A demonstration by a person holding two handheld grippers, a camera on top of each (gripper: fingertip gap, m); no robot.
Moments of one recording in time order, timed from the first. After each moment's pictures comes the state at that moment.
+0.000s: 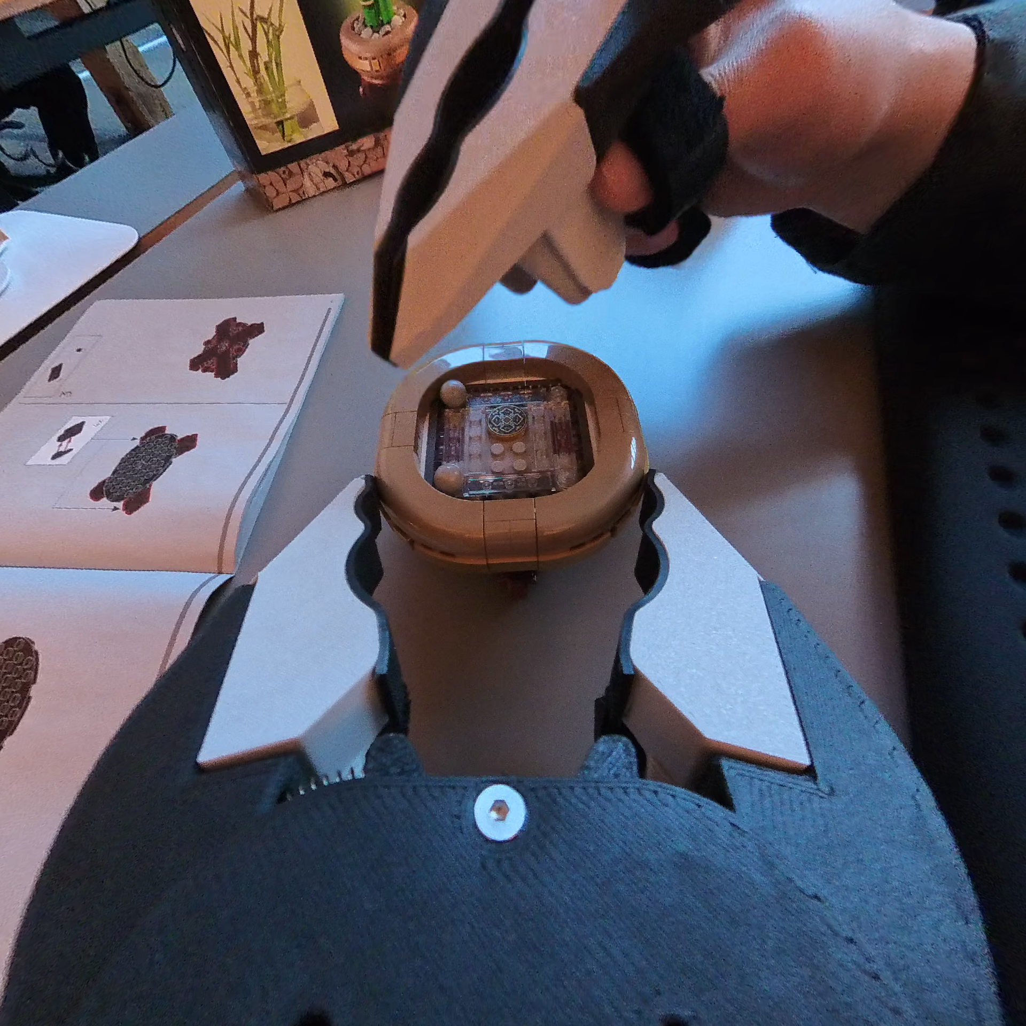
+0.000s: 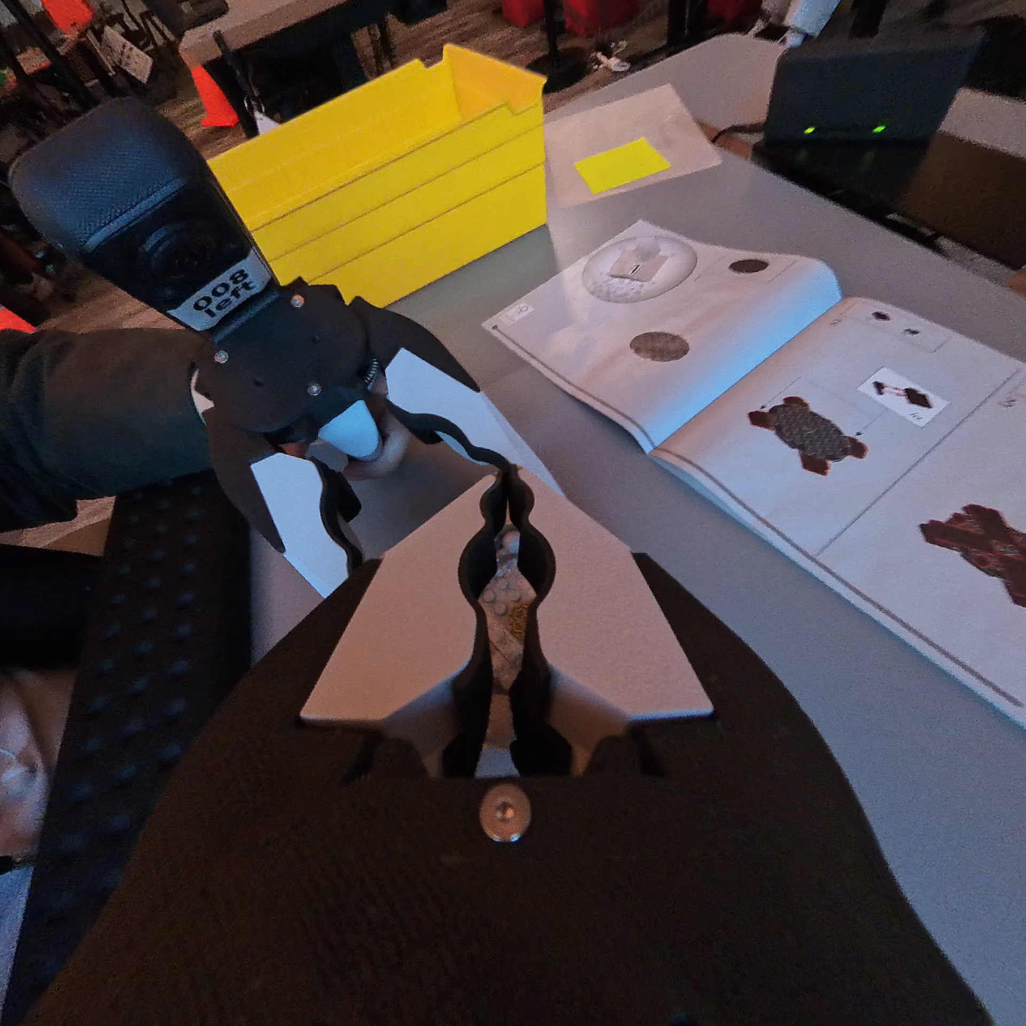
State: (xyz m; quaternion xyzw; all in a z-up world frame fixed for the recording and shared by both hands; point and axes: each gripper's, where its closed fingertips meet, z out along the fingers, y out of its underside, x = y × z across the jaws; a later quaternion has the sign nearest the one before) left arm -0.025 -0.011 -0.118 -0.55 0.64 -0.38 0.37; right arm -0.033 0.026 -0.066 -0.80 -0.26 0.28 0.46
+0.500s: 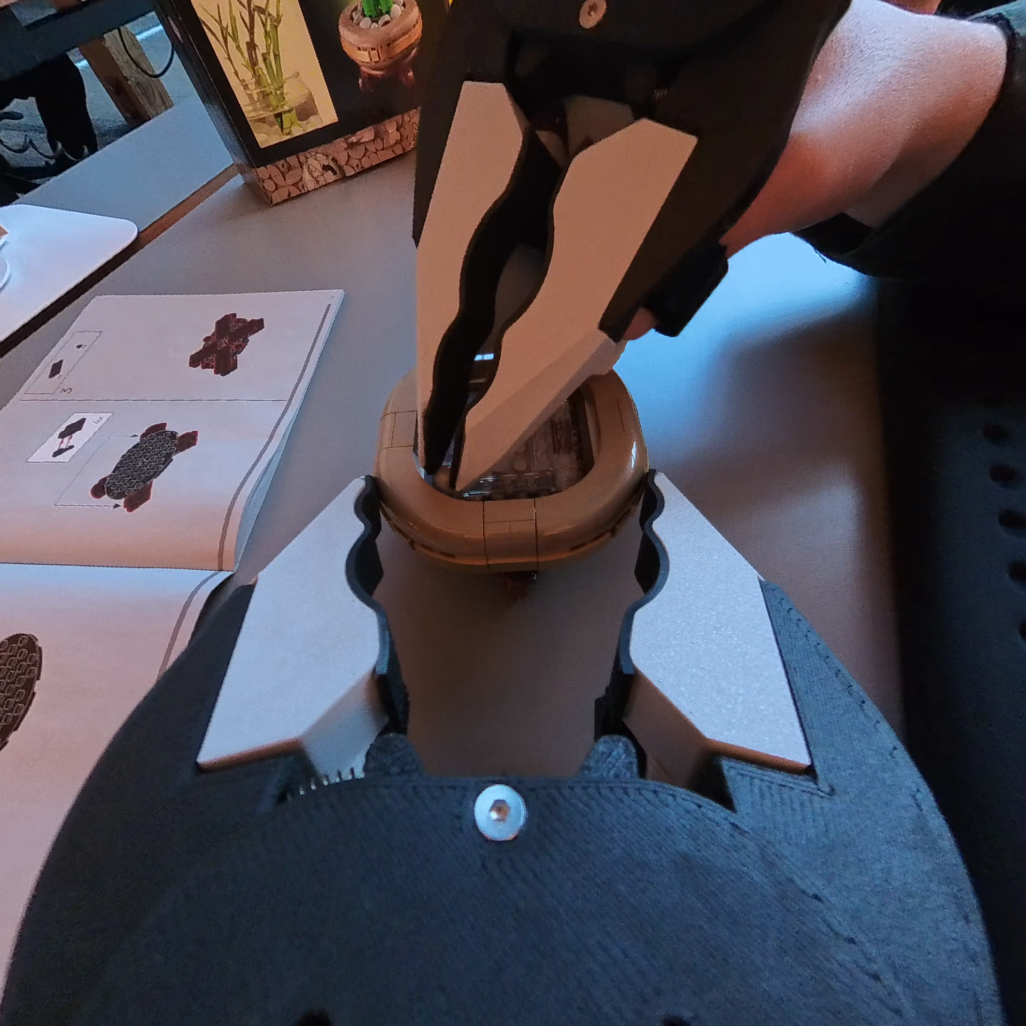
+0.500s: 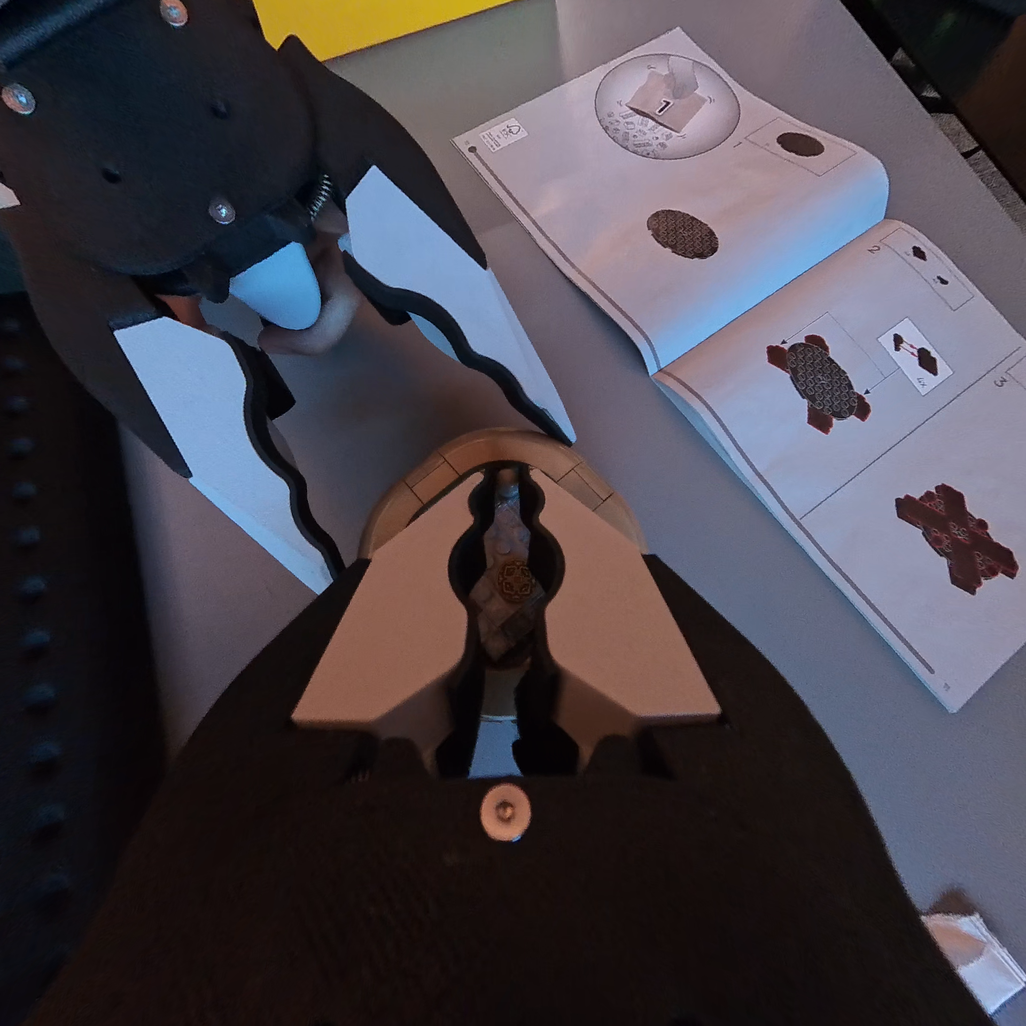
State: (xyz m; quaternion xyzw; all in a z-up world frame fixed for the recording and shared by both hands) left arm -0.025 -0.011 -0.118 -0.56 0.64 -0.37 0.37; right arm -0.038 0.018 -0.110 -0.85 -0.35 0.15 0.37
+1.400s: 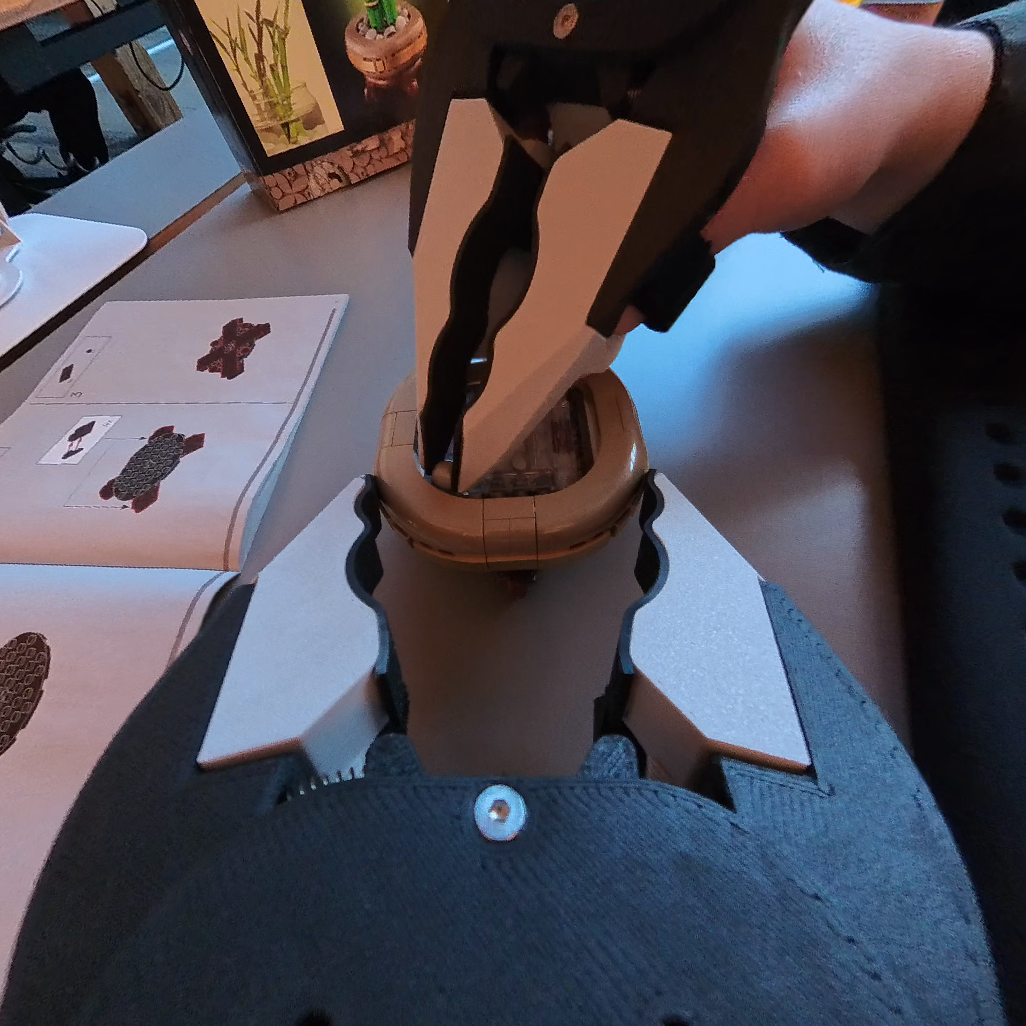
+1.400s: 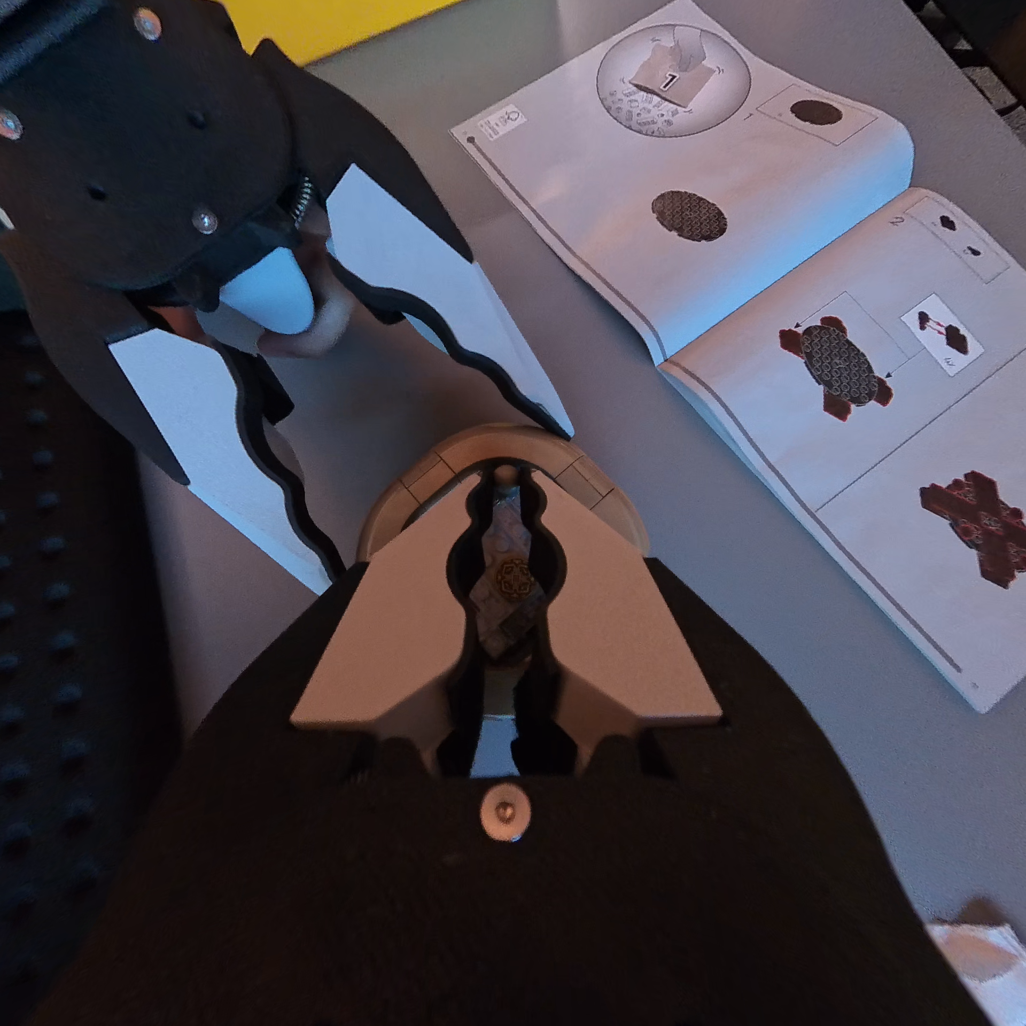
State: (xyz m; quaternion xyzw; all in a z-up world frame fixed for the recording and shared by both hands) left arm -0.025 -0.011 -0.118 -0.55 0.64 -0.37 0.38; right arm -0.037 0.019 -0.112 -0.85 -0.34 0.17 0.36
